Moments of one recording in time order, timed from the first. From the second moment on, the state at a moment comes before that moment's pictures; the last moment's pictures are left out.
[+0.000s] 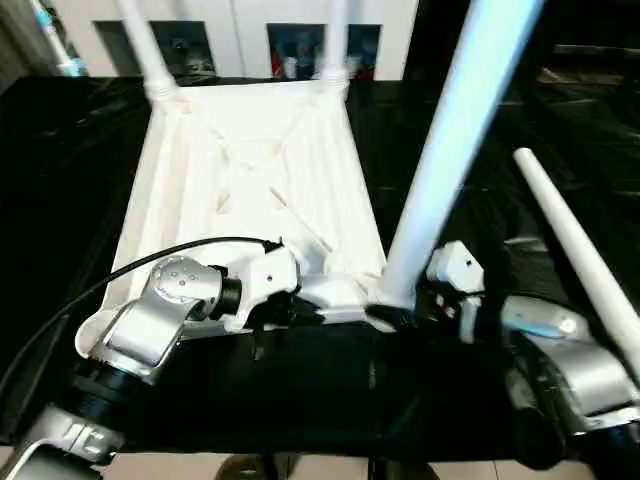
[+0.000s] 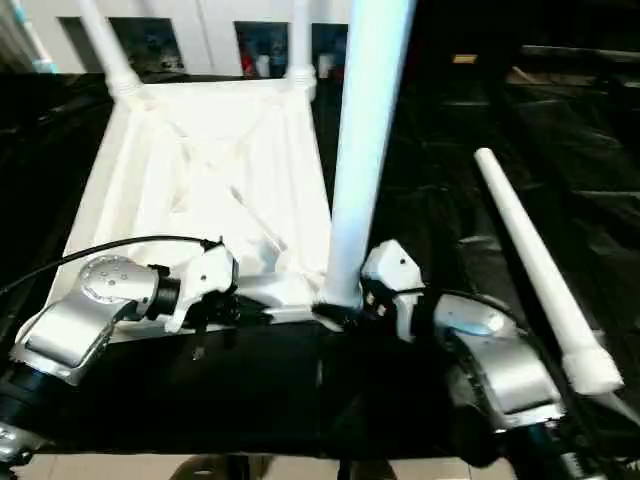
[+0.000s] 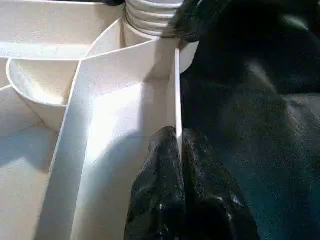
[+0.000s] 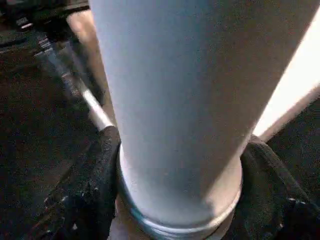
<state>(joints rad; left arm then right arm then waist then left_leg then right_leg) -0.48 0.45 -0.32 0.17 -0.05 0.31 -1.16 -0.24 -0.44 0.15 0.02 0.22 0.28 0.81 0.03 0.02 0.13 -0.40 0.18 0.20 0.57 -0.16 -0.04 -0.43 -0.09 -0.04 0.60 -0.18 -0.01</state>
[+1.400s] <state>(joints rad) -0.67 0.07 -0.16 0.29 -0.11 0.23 -0.78 -0.13 -0.17 -0.05 -0.27 0.15 0.55 0.12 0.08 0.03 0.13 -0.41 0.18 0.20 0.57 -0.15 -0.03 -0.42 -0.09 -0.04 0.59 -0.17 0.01</state>
